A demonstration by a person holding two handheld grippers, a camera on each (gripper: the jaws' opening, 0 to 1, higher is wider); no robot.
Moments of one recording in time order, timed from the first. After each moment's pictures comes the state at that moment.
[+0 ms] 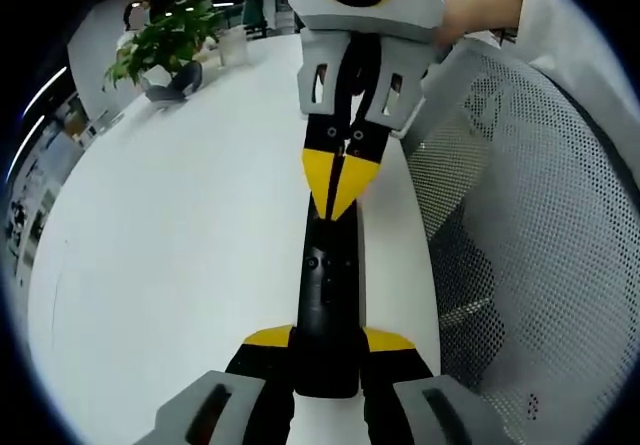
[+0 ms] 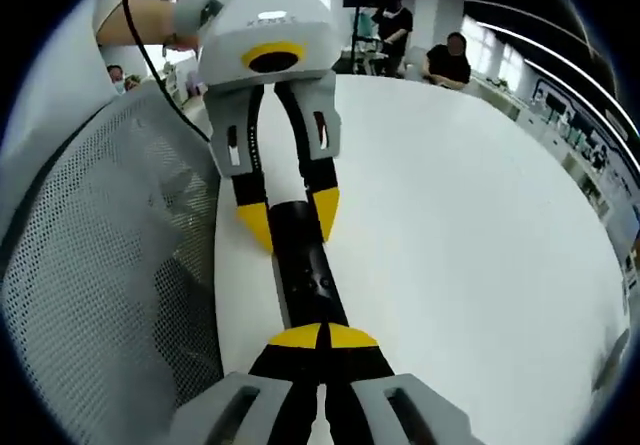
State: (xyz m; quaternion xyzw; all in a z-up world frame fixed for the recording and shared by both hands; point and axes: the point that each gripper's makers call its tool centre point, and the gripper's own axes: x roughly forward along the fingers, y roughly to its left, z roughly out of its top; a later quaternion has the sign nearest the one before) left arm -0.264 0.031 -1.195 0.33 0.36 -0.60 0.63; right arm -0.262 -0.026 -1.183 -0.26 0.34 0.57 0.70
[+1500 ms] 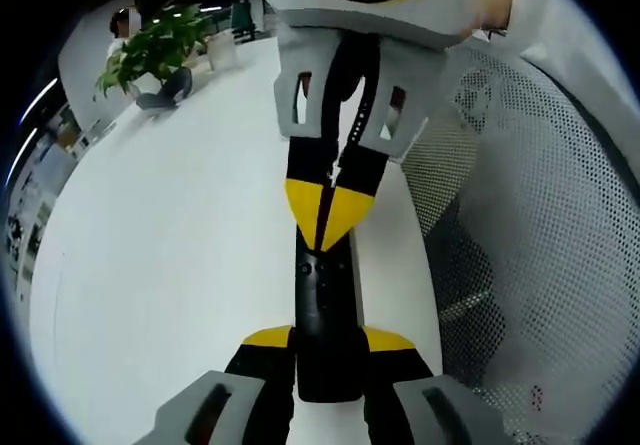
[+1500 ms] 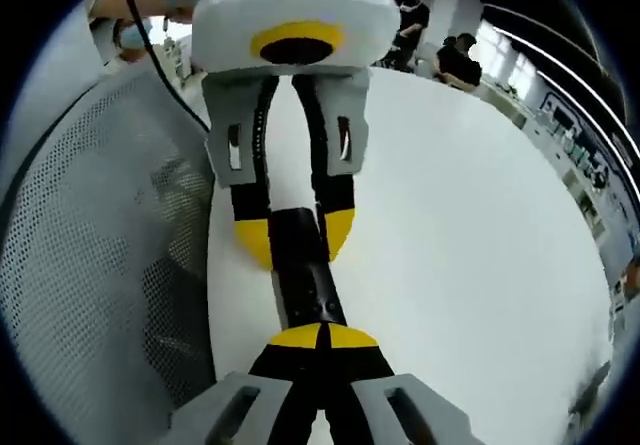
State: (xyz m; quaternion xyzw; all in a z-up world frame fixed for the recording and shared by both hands) left arm -0.265 0.030 -1.196 0.34 0.35 -0.61 0.62; right arm -0.259 -0.005 -1.183 -0.28 0.34 0.55 0.71
